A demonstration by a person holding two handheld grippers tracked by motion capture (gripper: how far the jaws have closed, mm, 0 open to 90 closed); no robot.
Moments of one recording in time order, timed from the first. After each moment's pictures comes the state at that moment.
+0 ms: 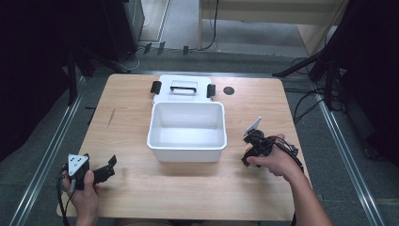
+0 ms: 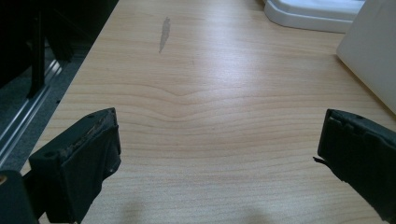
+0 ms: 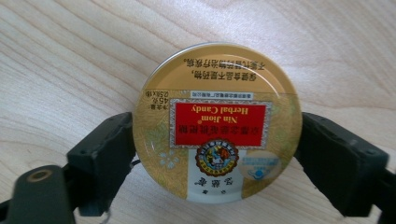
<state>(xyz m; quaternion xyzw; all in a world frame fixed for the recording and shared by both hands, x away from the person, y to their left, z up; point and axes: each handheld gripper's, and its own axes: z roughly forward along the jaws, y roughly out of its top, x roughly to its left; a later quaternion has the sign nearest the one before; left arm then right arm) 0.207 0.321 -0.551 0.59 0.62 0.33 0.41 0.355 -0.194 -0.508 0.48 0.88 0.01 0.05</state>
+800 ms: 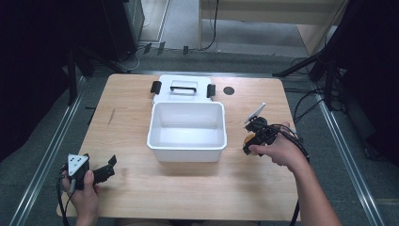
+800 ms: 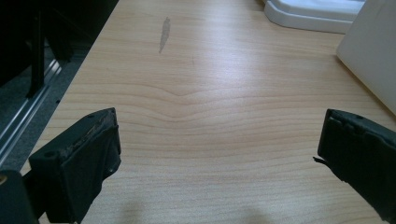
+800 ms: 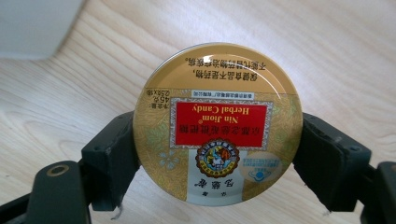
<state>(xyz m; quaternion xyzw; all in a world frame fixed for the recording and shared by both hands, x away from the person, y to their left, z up) 0.207 0.322 -0.551 0.59 0.62 0.33 0.41 0.364 -0.189 -0.449 0.46 0.88 0.06 0.07</state>
